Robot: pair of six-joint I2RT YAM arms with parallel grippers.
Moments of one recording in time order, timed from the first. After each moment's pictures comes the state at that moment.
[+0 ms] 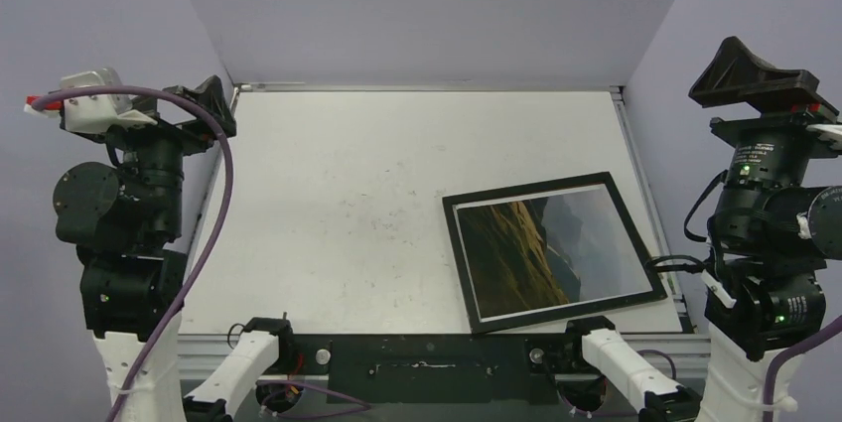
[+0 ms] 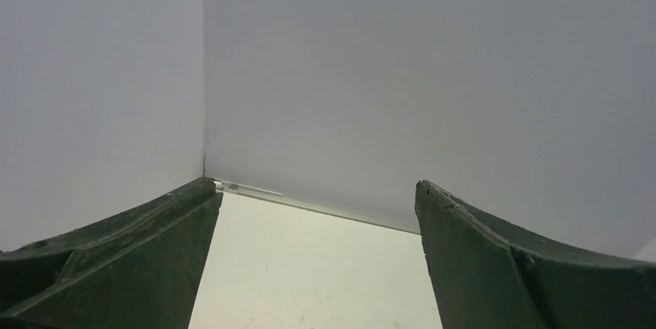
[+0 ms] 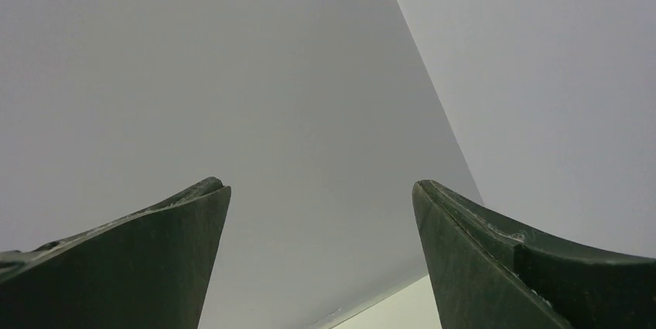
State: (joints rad) left arm -0.10 0.87 1.67 -0.53 -0.24 -0.19; right arm 0.16 0.88 1.80 -0.43 0.49 0.31
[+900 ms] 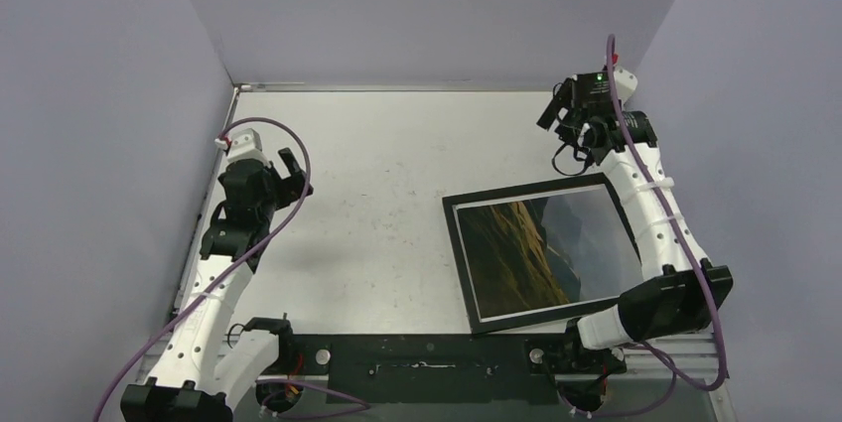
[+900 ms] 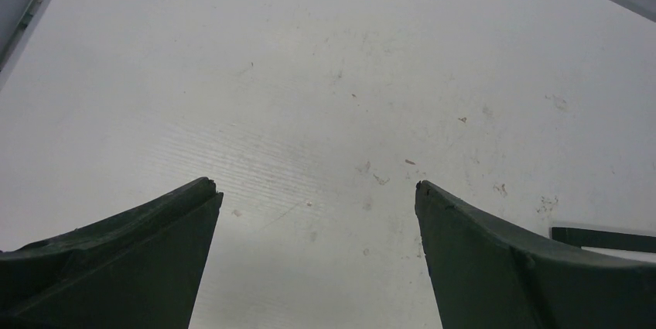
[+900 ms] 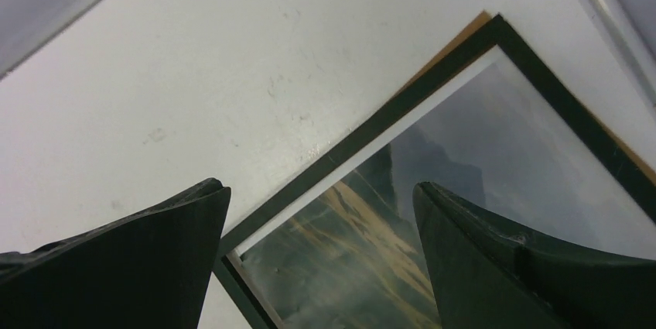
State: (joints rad) left arm -0.10 0.88 0.77 -0.36 -0.21 -0.41; right arm 0.16 1.41 1.57 -0.88 0.35 0.58
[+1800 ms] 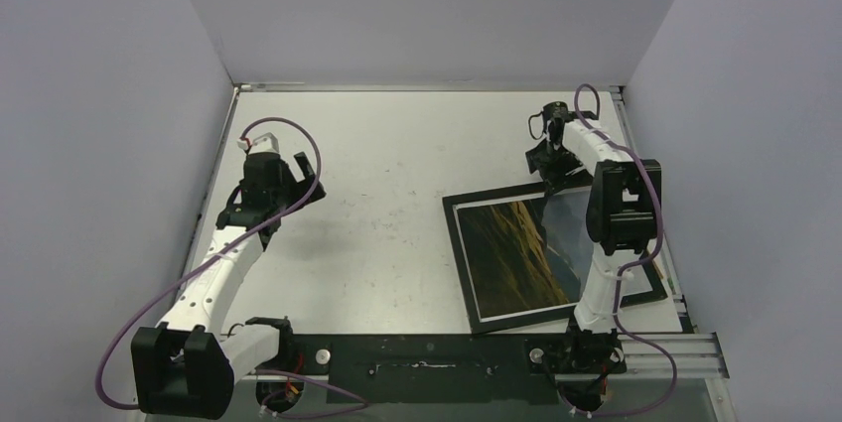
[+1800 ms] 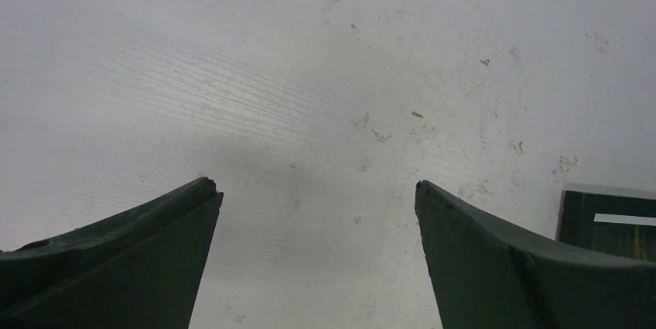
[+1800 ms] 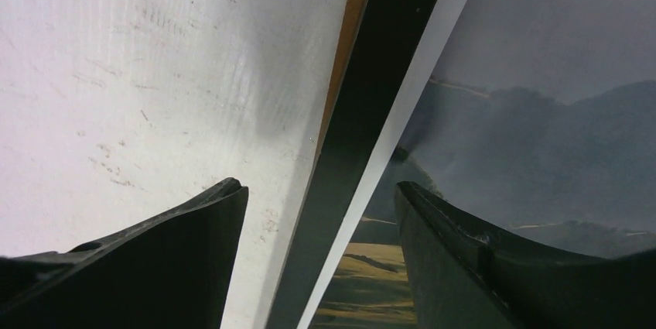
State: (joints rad) left arm -0.10 1.08 0.78 -0.38 -0.11 -0.49; right arm 0.06 1.99 1.52 -0.92 0.21 1.18
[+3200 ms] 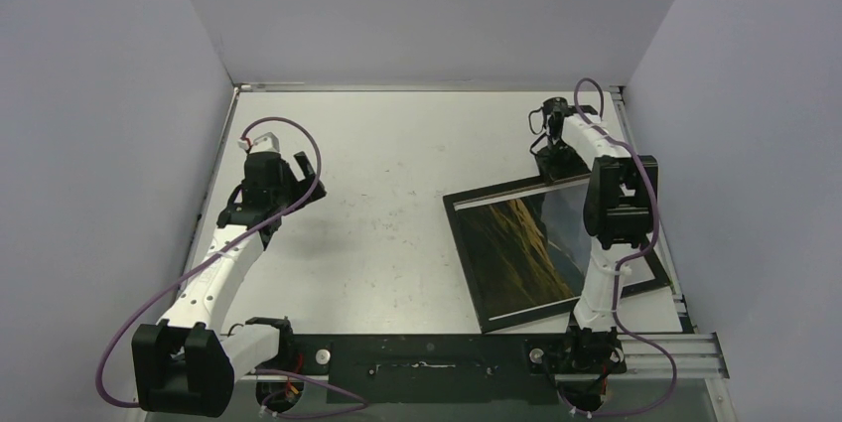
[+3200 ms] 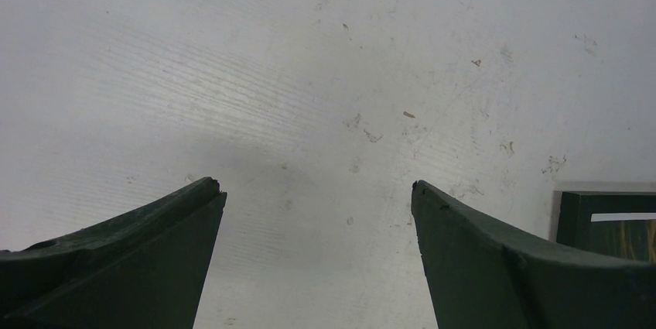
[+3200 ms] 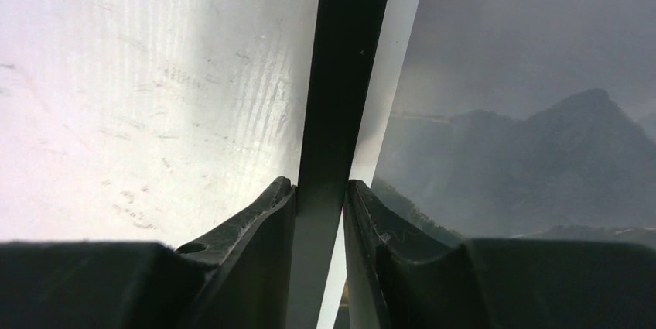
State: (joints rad) left arm -0.10 1.10 0.78 -0.36 -0.10 -0.51; right arm 0.05 2.08 1.62 -0.97 0.29 1.24
